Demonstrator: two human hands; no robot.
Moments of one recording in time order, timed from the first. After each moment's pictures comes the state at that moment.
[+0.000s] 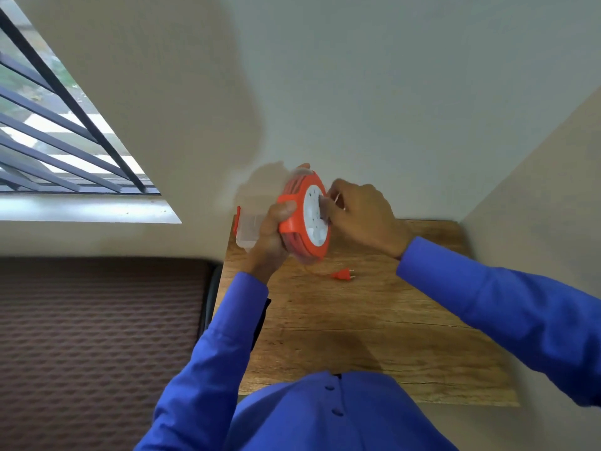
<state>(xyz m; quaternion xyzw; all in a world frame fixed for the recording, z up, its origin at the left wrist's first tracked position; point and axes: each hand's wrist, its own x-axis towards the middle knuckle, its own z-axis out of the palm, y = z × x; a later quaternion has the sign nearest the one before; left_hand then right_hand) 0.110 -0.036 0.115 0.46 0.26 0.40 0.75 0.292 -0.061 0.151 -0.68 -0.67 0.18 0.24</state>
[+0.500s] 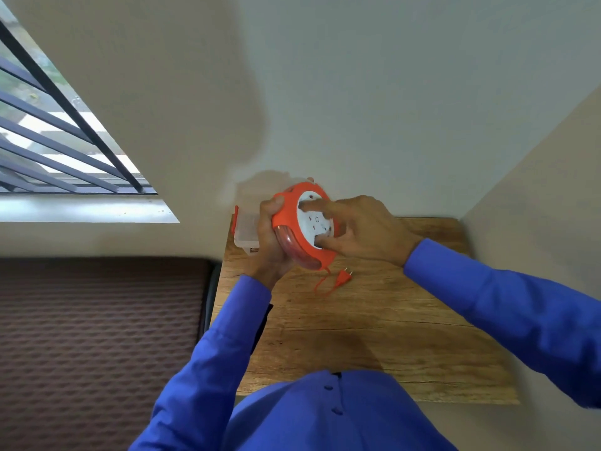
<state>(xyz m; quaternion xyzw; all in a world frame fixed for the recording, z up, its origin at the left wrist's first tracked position) 0.122 -0.043 0.116 0.33 0.27 0.44 0.79 0.306 -0.073 0.135 -0.56 -0.79 0.10 0.23</state>
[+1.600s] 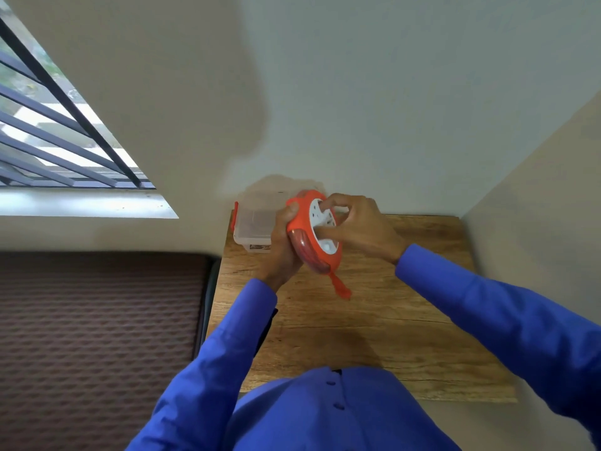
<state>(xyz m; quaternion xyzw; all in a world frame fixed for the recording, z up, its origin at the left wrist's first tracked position) 0.129 -0.040 0.082 0.40 0.32 0.40 0.76 0.301 -0.060 0.114 -0.64 -0.59 0.36 0.32</state>
